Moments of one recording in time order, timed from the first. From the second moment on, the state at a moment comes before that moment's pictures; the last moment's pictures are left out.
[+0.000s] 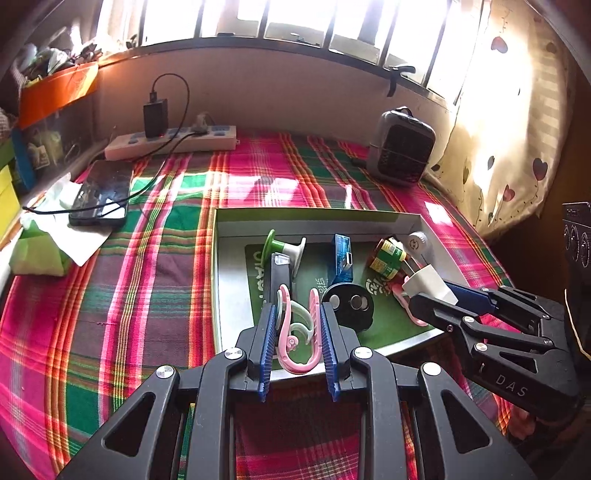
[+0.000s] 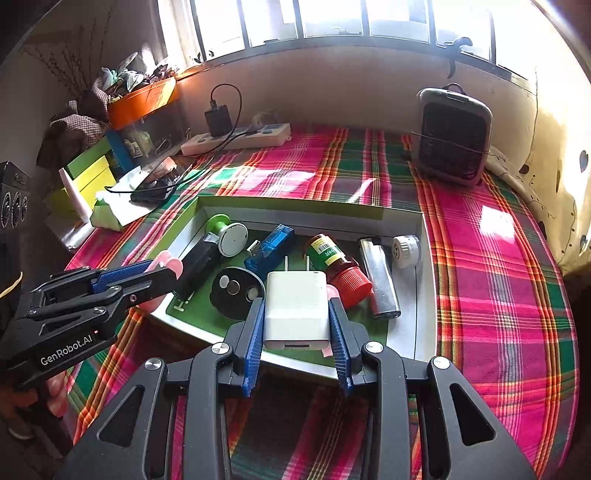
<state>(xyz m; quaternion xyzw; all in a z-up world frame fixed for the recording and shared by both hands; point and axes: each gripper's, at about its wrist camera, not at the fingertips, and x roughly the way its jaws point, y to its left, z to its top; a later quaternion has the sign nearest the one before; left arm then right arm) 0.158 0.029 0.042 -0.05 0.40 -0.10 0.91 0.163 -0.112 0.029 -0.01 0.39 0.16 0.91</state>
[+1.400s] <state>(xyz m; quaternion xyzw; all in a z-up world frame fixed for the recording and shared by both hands) 0.173 0.029 0.028 -0.05 0.41 -0.10 0.90 0.191 -0.089 0.009 -0.03 0.41 0.18 0.89</state>
